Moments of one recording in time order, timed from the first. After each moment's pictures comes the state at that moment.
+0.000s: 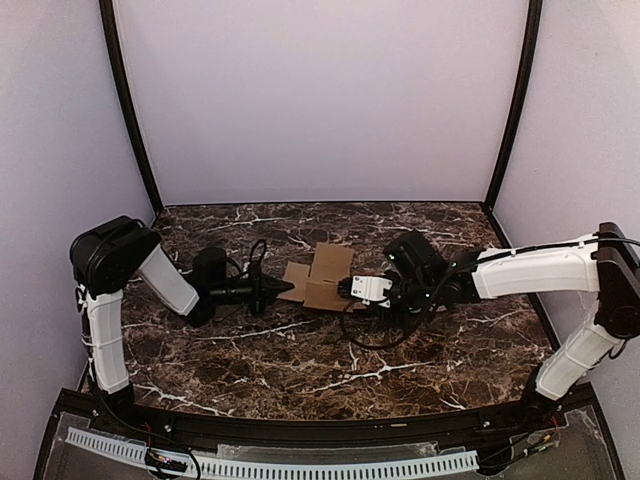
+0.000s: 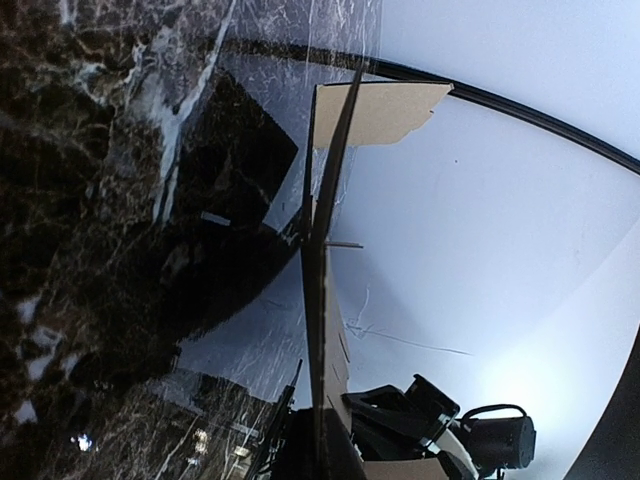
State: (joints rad) left arm -0.50 2.04 0.70 1.05 0.72 -1.58; right arm 0.90 1.54 0.91 -0.25 0.01 -0.61
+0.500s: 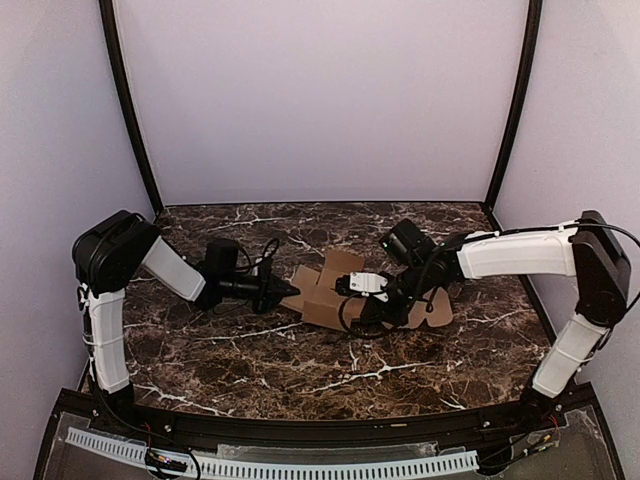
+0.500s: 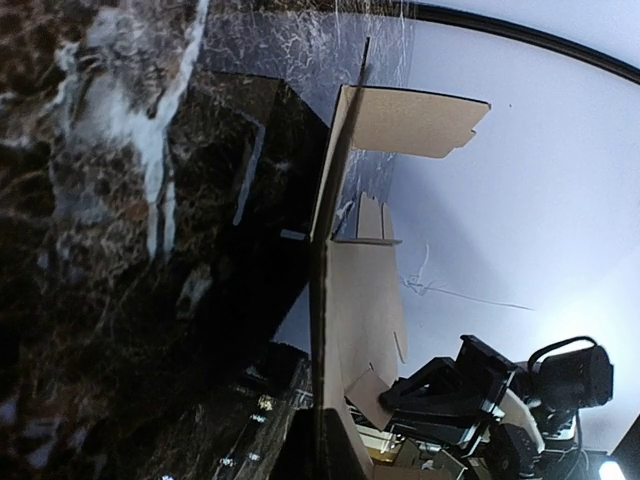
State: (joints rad) left arm -0.49 2.06 0.85 0.72 0.85 -1.32; right arm 0.80 1.64 1.05 -0.45 -0.32 -0.63
